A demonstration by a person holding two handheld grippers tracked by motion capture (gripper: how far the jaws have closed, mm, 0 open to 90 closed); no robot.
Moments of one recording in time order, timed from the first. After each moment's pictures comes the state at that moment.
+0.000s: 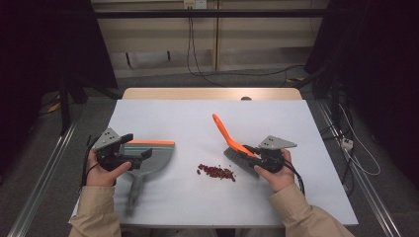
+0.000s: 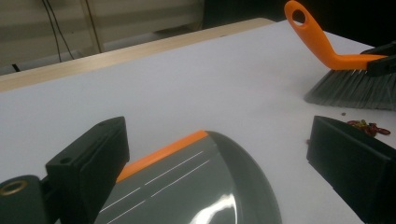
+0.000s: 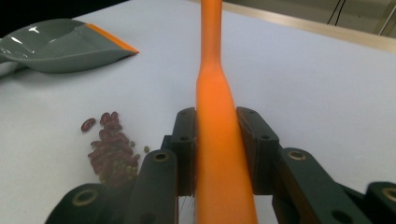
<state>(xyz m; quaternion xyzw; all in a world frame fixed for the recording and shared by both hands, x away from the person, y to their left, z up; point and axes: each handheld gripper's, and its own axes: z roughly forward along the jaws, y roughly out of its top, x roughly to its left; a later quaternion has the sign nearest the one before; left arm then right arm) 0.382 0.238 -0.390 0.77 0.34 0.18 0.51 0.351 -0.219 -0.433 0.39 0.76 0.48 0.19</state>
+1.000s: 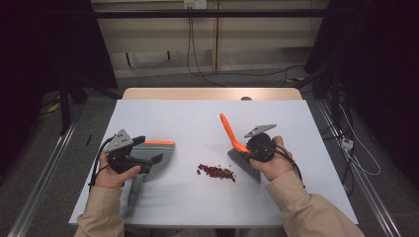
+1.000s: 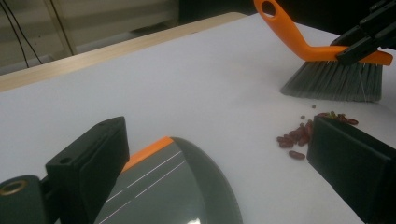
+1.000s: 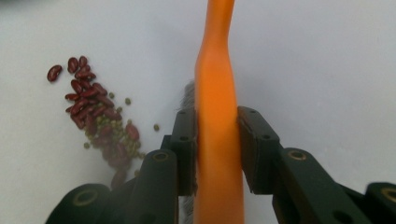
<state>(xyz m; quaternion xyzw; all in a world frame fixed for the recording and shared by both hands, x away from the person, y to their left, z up) 0.379 0.213 -0.393 0.79 0.30 0.16 0.51 0.364 -0.192 -0.386 0.45 0.84 0.27 0.16</state>
